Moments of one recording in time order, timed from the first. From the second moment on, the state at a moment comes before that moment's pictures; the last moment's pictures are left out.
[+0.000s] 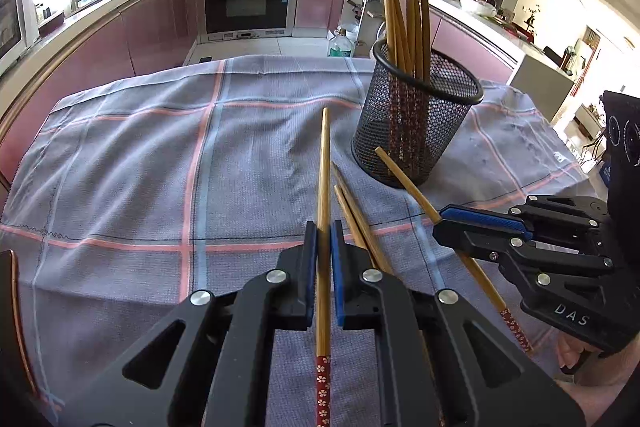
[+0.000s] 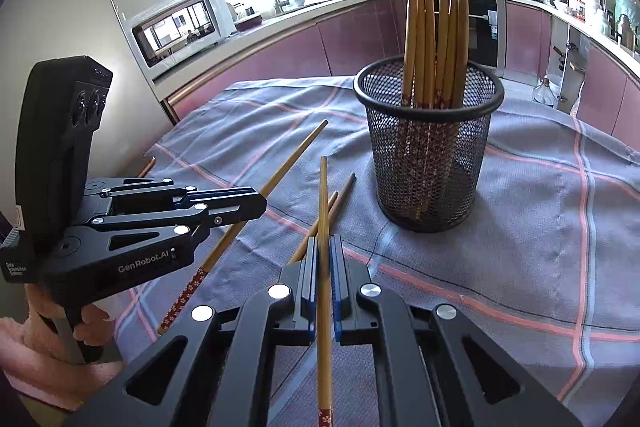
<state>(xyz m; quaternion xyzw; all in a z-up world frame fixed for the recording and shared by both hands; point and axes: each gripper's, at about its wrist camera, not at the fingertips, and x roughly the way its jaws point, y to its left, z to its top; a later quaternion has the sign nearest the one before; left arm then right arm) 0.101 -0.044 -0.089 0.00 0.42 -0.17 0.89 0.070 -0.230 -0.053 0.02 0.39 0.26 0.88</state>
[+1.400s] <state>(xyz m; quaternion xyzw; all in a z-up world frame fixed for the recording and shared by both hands) 0.066 -0.028 -0.010 -0.03 0.34 -0.20 0.92 0.042 -0.268 0.014 0.05 0.28 0.26 0.92</state>
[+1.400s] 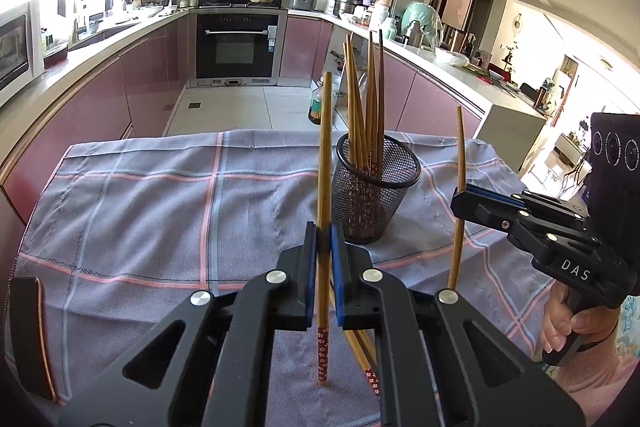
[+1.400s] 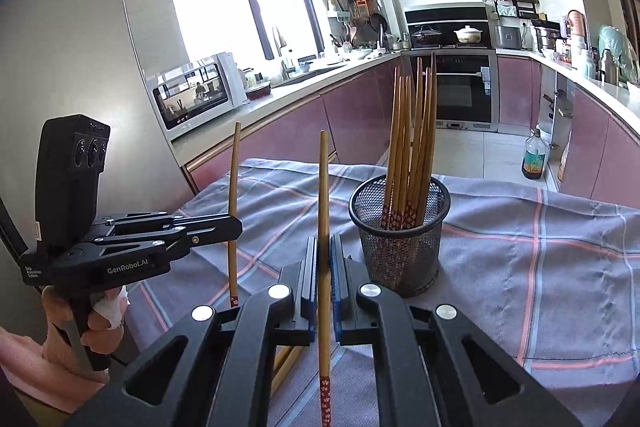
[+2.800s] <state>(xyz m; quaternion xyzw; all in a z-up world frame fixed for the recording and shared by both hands) 0.073 -0.059 0.043 0.00 0.28 -0.22 0.93 0.060 -0.289 0.069 0.05 0.20 0.26 0.94</state>
